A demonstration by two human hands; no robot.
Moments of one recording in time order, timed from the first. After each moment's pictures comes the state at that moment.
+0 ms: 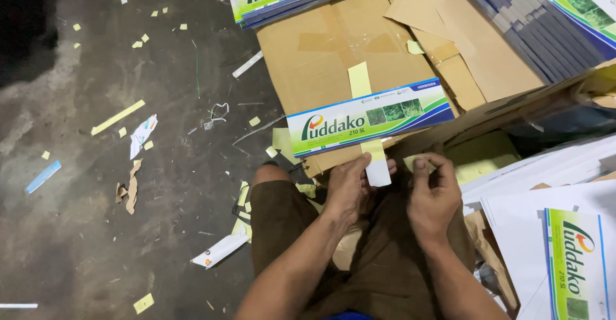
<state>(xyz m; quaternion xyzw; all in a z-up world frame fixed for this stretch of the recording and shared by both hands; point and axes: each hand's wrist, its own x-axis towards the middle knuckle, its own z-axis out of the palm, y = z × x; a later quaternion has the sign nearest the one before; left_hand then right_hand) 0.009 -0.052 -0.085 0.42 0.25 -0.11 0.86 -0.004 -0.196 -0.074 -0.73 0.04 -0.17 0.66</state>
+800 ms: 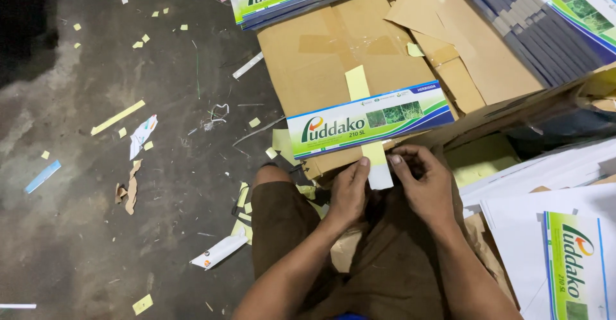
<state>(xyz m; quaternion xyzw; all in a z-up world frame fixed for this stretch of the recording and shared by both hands) -0.003 -0.050 -0.108 0.71 0.06 0.01 0.70 0.026 -0.202 -0.052 -0.82 0.03 0.04 0.57</state>
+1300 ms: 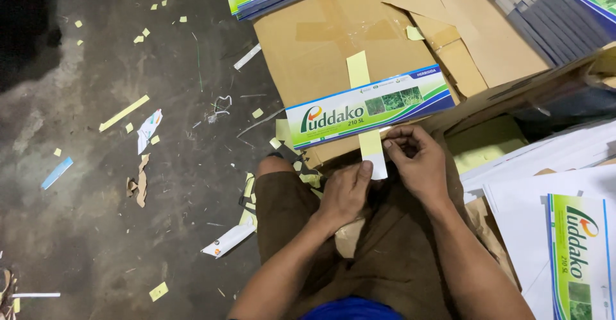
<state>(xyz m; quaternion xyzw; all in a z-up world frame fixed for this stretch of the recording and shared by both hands) -0.024 -0.034 -0.081 0.86 -0.02 -0.01 0.51 0.042 -0.200 -0.087 -0.75 -0.05 0.01 0.66</state>
